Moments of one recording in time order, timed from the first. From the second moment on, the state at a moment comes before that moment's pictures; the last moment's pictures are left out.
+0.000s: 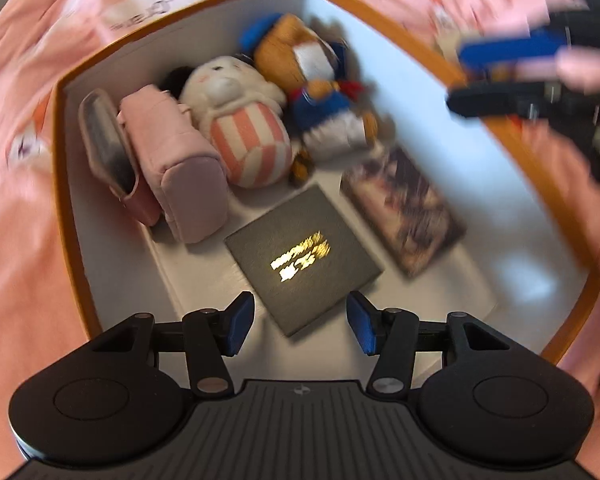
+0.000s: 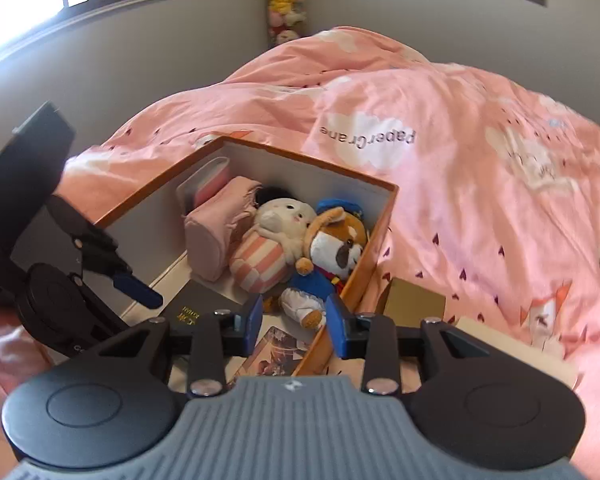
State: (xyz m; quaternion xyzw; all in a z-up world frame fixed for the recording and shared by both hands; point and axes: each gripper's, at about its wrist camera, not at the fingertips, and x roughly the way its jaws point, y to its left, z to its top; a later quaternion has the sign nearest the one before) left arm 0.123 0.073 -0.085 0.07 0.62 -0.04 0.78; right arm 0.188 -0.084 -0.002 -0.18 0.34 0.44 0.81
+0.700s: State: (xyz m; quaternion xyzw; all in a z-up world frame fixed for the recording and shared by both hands) left arm 0.119 0.086 -0.084 0.13 0.58 -0.13 0.79; right arm 0.166 0.022 -0.071 -0.53 0.42 0.50 0.53
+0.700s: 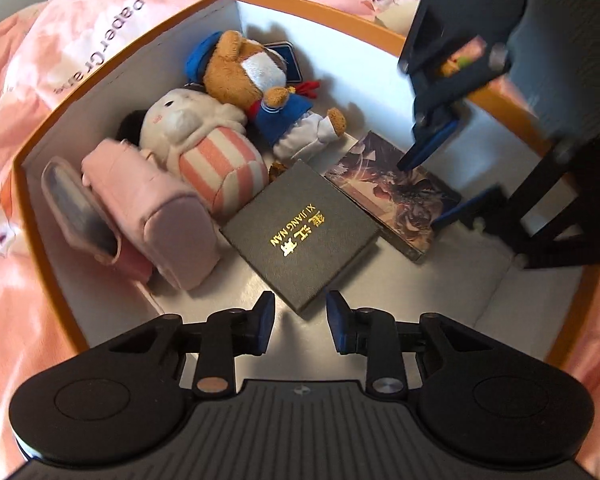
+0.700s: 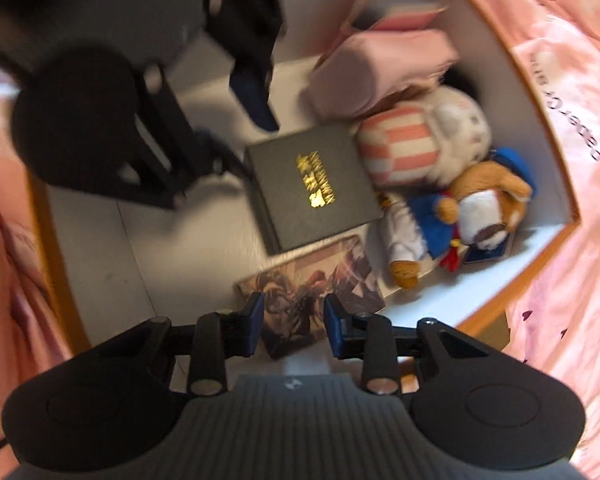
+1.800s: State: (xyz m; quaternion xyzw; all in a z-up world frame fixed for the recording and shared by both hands) left arm 0.128 0.089 -0.083 0.03 0.60 -0.09 0.79; right arm 0.146 -0.017 -0.090 -0.56 0.38 0.50 0.54
